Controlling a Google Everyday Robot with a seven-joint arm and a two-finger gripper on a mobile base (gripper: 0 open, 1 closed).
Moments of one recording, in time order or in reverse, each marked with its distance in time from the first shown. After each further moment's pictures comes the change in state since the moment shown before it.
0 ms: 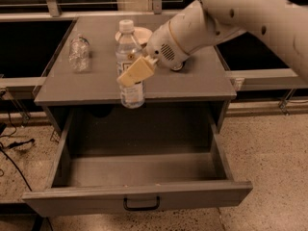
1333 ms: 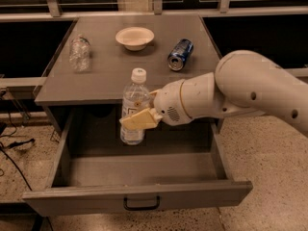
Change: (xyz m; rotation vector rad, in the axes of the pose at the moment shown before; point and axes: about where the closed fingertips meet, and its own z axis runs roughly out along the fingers) arm 0.075 0.056 0.029 0.096 -0.149 0.091
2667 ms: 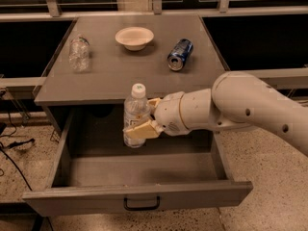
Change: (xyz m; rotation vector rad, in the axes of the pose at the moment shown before) arm 0.030 -0.009 0.018 0.024 -0.029 -0.165
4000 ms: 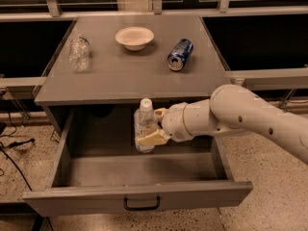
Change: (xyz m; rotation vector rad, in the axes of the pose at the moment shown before) arm 0.065 -0.026 0.023 -0.012 0.058 -0.062
